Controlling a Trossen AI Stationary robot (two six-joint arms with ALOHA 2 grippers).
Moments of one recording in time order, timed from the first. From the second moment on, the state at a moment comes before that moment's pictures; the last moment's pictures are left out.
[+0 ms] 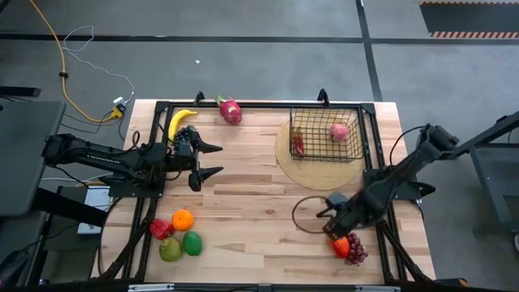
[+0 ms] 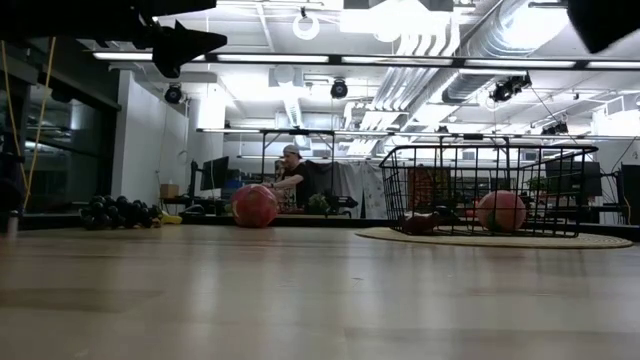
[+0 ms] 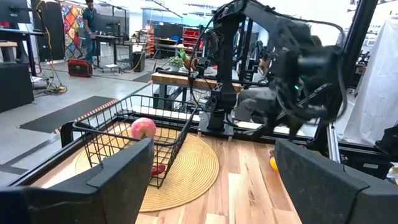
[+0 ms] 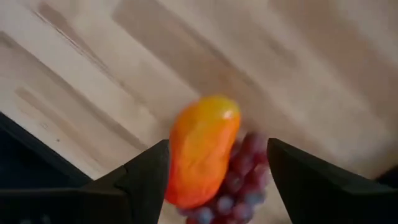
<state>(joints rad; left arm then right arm) 0.04 0.73 0.31 0.46 -0.19 -0.09 0.67 1.40 1.01 -1.00 -0.03 1.55</state>
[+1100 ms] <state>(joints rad) 0.04 0.73 0.31 0.43 -0.19 -0.11 0.70 1.70 1.02 -0.93 -0.13 1.72</state>
